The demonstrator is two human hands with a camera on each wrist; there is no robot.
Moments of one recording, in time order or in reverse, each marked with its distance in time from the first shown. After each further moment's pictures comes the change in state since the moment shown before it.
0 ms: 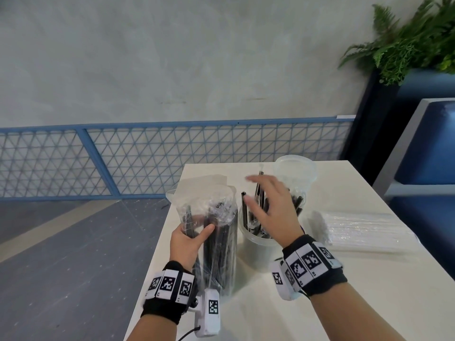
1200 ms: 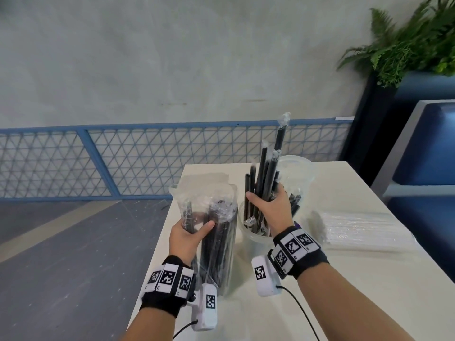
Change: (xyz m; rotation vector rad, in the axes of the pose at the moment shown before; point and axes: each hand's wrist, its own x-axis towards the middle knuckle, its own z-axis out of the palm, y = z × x) left_hand 0.001 0.010 -0.001 0.117 -0.013 0.024; right_hand 0.004 0.012 0.019 0.544 0.144 0.664
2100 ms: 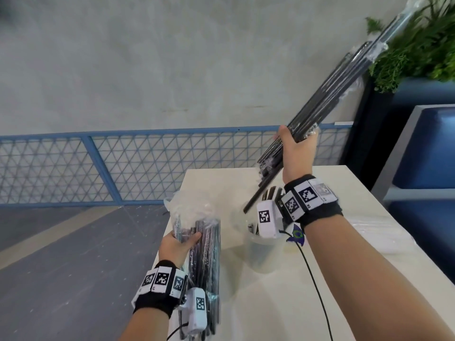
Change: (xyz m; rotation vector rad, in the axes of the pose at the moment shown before) left_hand 0.004 -0.015 -0.027 0.307 0.060 -0.158; right_hand 0.053 -0.108 -0.007 0.268 0.276 -0.234
